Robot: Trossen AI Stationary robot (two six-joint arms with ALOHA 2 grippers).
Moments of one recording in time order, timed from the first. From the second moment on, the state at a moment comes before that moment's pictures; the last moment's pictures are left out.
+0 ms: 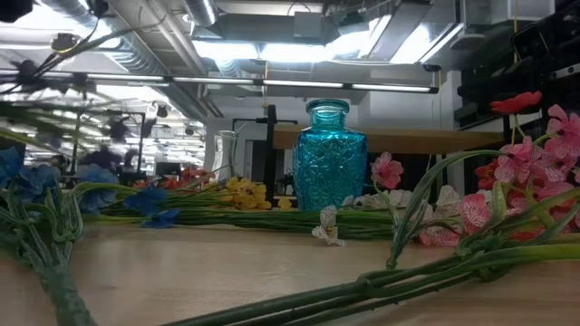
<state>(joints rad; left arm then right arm) -0.94 1.42 0.99 -1.23 -0.39 -2.21 -0.08 0.07 0.02 -0.01 -0.07 -0.11</state>
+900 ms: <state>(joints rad) -0.89 1.34 0.99 -1.04 -0.87 -1.65 -0.08 0.07 0.02 -0.01 -0.07 -0.08</state>
